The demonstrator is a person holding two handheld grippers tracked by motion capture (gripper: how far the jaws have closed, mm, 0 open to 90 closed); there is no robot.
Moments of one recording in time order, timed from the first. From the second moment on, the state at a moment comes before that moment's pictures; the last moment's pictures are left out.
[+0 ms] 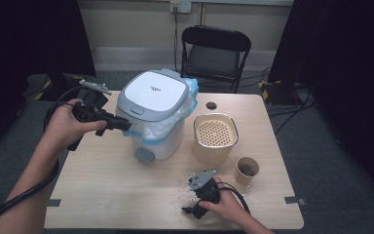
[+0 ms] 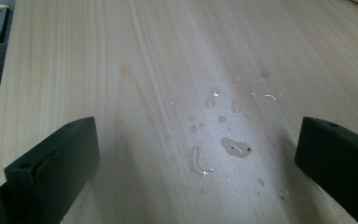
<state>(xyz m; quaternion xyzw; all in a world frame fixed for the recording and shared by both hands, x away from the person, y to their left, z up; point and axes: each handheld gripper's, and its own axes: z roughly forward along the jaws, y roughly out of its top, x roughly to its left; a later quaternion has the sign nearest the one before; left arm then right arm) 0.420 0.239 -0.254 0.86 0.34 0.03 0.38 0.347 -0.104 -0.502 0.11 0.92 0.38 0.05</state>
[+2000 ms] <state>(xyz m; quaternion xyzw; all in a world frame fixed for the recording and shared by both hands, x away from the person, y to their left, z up) 0.461 0.213 -0.239 0.85 0.37 0.06 0.37 0.347 -0.104 -0.502 0.11 0.92 0.38 0.05</state>
